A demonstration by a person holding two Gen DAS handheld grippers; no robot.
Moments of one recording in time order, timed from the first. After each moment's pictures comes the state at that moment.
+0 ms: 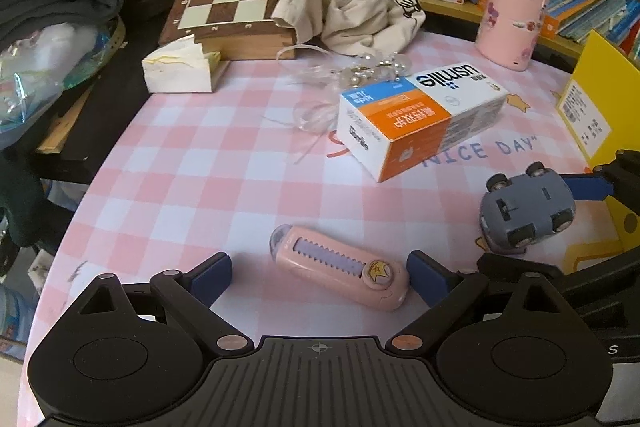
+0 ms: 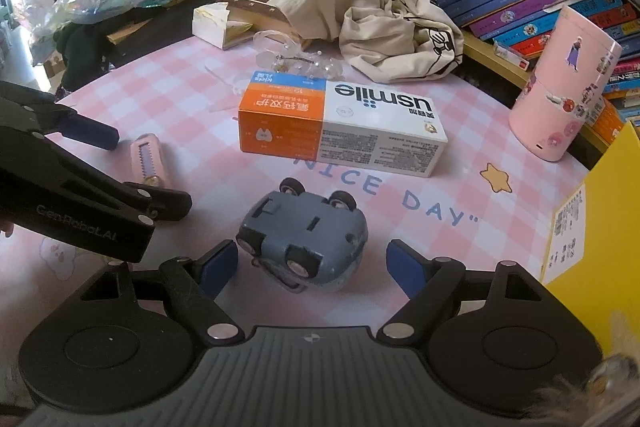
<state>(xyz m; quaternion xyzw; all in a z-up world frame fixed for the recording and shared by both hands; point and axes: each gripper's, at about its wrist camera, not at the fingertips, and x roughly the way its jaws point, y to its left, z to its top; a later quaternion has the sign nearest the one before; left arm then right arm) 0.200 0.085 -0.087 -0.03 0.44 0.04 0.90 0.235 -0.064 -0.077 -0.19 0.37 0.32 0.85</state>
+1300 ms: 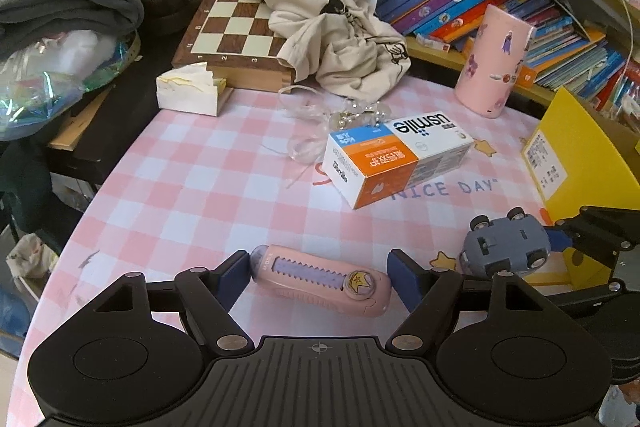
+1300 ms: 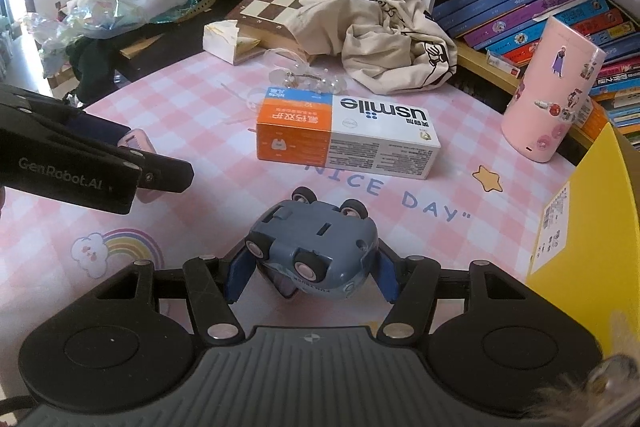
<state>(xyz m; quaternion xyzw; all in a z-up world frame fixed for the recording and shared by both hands) 0.170 0.091 -0.052 -0.08 0.40 0.02 0.91 0.211 -0.074 -0.058 -0.18 0.36 0.32 0.86</state>
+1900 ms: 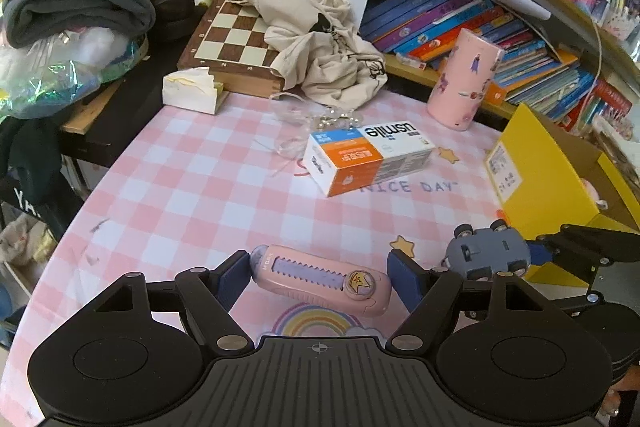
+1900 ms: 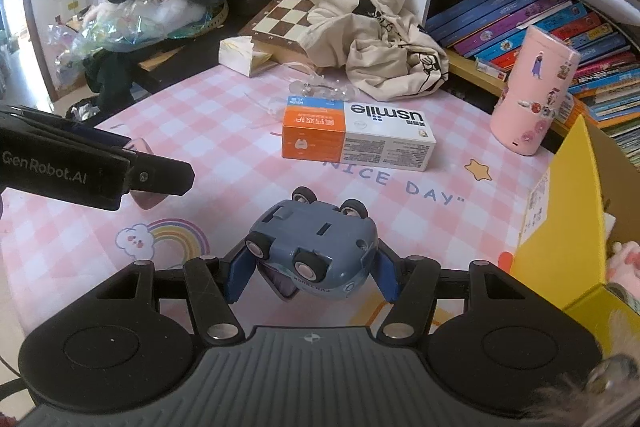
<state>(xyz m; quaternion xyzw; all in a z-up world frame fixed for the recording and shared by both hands) 0.124 0.088 -0.030 -0.12 0.38 0.00 0.92 0.165 -0.086 -0.037 -0.16 0.35 0.31 0.87</state>
